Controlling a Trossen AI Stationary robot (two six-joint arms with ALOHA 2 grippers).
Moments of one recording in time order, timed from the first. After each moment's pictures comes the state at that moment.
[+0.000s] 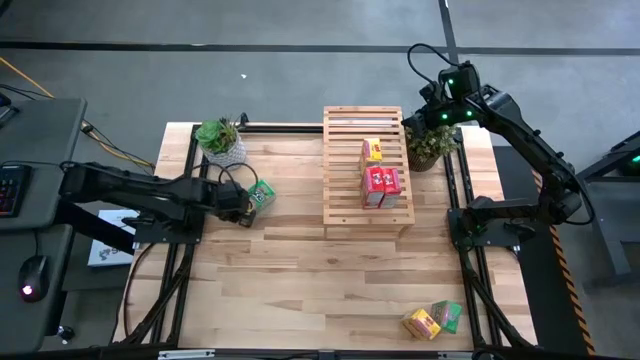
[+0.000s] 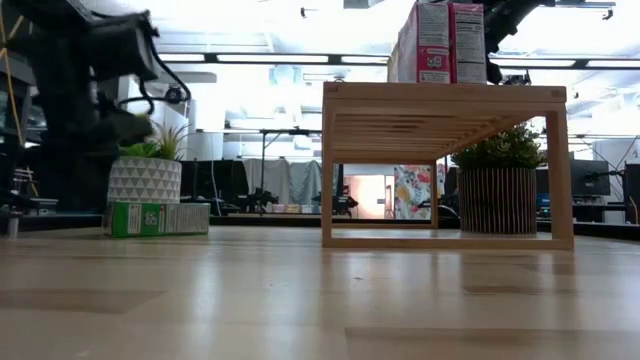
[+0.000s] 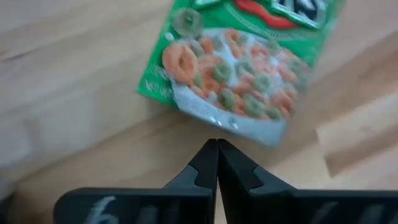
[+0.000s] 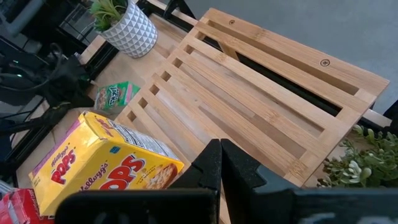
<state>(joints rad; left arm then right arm) 0.05 1.01 0.46 -0.76 -0.15 -1.12 -0.94 1.19 1.31 -0.90 -0.46 0.16</state>
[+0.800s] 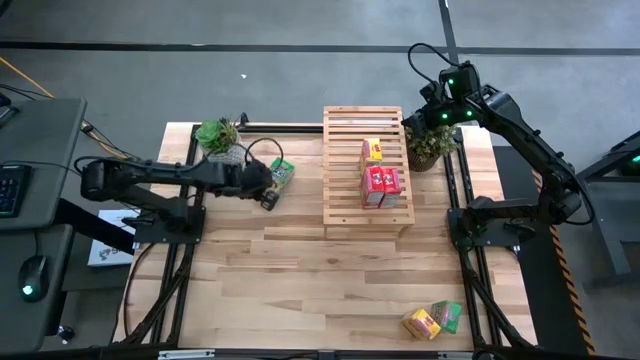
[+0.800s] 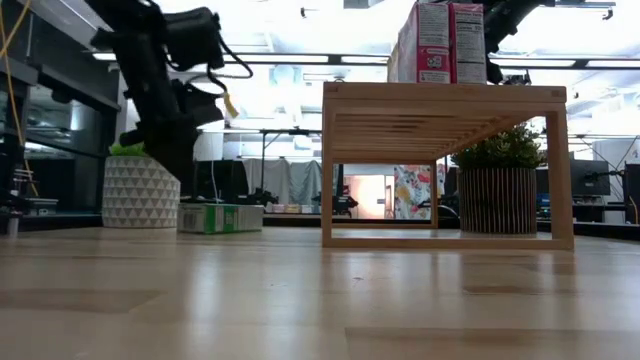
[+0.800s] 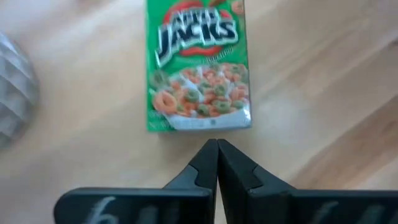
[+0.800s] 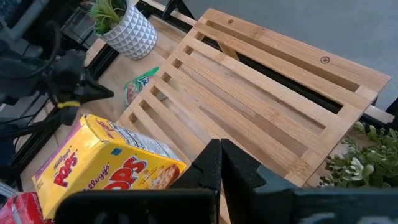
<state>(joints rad) 0.20 1.27 0.72 -0.61 -0.31 -0.69 -0.94 1.19 1.31 -0.90 -0.46 0.18</state>
